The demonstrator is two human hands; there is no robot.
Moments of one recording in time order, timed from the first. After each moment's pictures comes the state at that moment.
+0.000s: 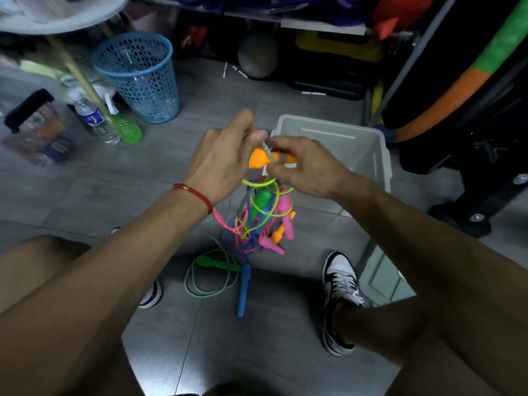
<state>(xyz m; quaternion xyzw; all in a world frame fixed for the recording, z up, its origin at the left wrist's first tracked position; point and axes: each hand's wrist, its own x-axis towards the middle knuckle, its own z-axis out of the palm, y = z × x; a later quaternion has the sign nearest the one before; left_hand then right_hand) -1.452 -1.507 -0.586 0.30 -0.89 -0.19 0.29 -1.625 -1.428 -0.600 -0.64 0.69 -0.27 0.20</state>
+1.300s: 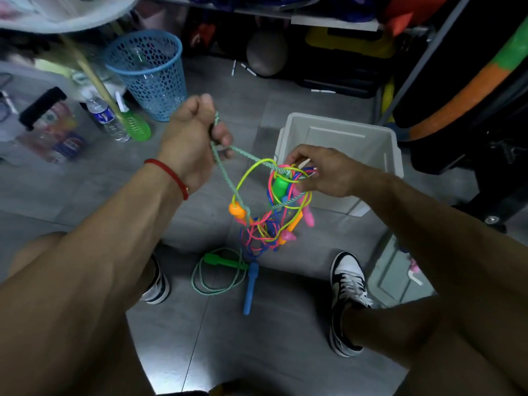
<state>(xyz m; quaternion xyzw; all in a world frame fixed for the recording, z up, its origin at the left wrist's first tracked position) -1.434 -1.534 -0.573 0.38 -0.51 -0.67 0.39 -1.662 -1.433 -0.627 -0.62 0.69 -0.18 0.31</state>
